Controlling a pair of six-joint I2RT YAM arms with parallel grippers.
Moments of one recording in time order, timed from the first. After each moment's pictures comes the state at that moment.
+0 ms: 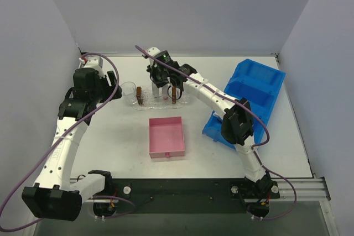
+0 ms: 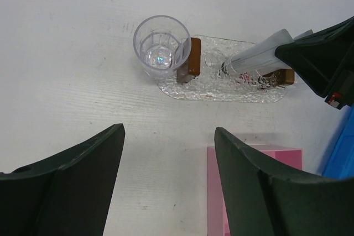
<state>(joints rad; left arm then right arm) -0.11 1.09 1.17 -0.64 -0.03 -0.31 0.77 2.21 2.11 -0.55 0.04 0.02</state>
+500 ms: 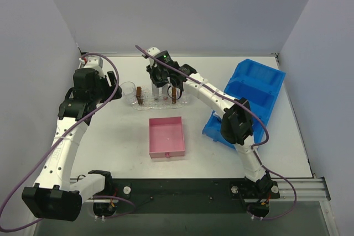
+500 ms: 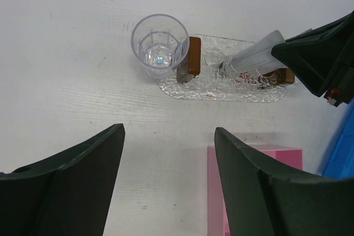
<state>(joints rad) -0.11 1.09 1.17 -0.63 -0.03 -0.31 0.77 2.21 2.10 -0.53 0.02 0.02</state>
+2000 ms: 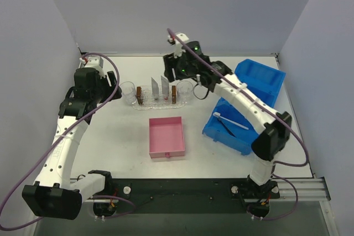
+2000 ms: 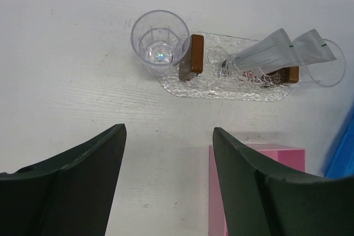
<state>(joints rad) -0.11 1.10 1.17 -0.64 -0.03 -0.31 0.73 1.86 1.89 -0.53 0.02 0.10</state>
